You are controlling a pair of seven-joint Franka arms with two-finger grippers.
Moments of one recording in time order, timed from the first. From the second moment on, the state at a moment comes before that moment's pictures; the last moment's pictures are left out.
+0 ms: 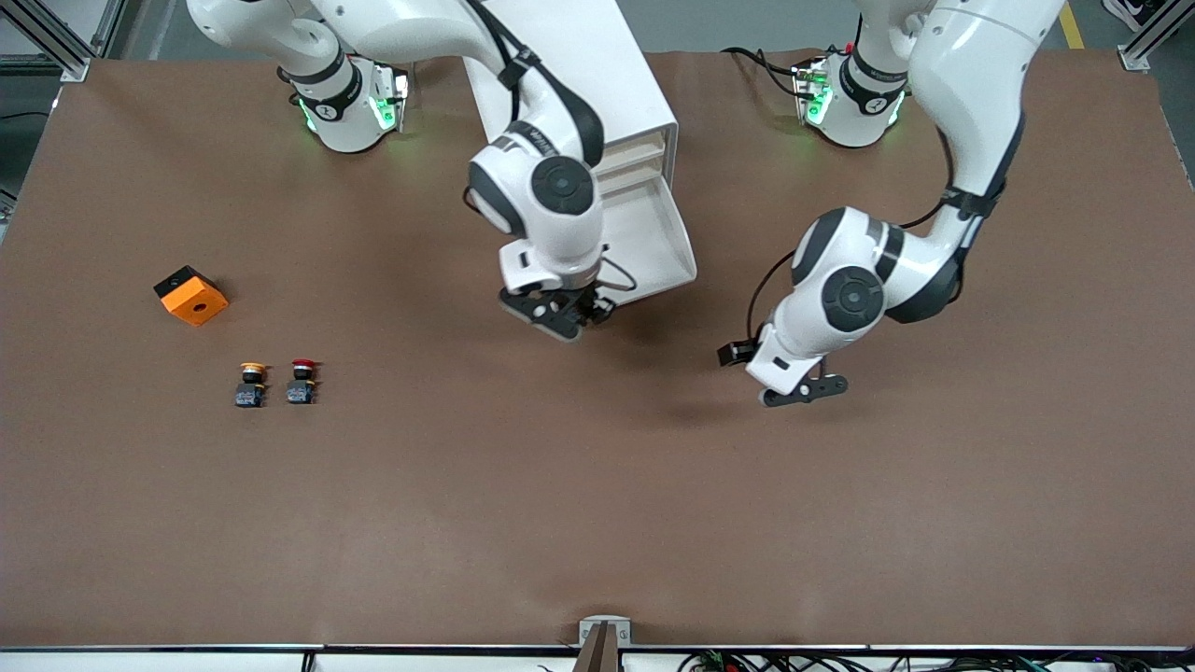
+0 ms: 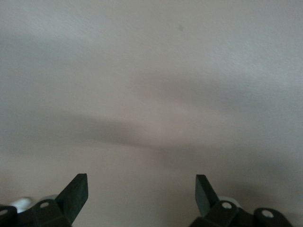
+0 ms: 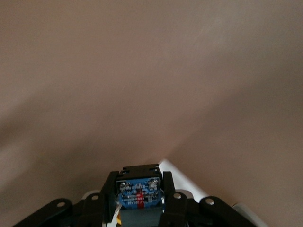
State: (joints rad) left arm -0.18 0.51 -0.31 -1.85 0.02 2.26 -0.69; right arm 0.74 0.54 -0.02 -1.56 -0.02 2.07 1.22
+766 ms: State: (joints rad) left arm -0.37 0.59 -0.32 -1.84 -0.07 2.25 -0.90; right arm 0.38 0.42 -0.02 -1.80 -0.02 2.21 0.57
